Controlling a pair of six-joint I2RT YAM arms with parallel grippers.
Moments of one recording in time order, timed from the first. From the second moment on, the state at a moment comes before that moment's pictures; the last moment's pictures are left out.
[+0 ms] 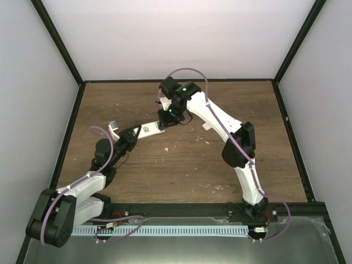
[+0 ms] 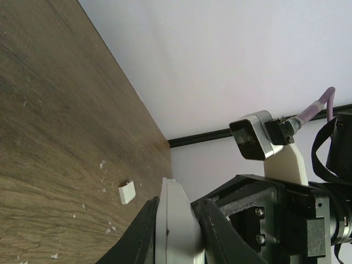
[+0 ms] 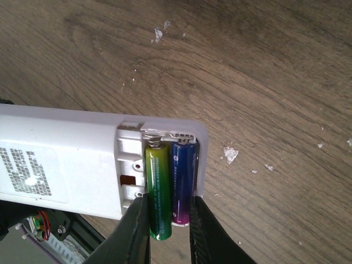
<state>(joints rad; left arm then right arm) -0.29 1.07 0.22 0.81 0.29 -1.33 0.73 2.16 2.20 -1.27 -0.34 0.28</state>
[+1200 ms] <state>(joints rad) -0.25 1.05 0.40 0.67 0.50 -1.52 0.46 1.64 1.47 -0.61 -0.63 0.26</state>
